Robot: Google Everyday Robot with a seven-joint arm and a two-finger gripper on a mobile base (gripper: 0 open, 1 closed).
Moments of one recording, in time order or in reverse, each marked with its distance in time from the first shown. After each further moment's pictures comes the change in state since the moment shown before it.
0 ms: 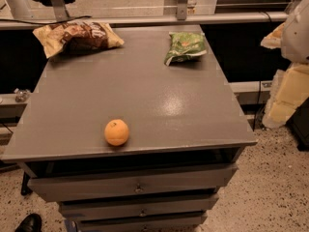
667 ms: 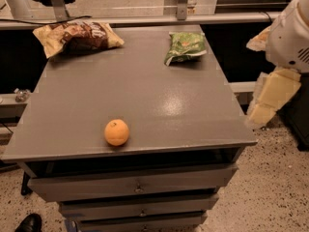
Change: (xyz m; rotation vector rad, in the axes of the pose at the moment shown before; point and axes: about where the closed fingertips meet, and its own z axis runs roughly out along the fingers) arm -0.024 0.005 0.010 0.001 -0.079 -0.003
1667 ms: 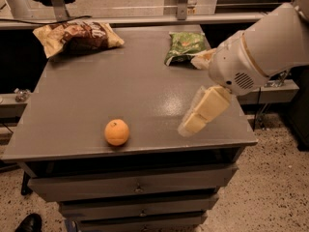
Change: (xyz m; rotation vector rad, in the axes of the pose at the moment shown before) arm -0.098 0.031 0.058 -0.119 -0.401 0.048
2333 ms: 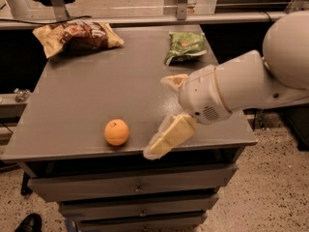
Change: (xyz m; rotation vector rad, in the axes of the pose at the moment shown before) arm -0.030 0.045 0.055 -0.077 -0.224 -0.008
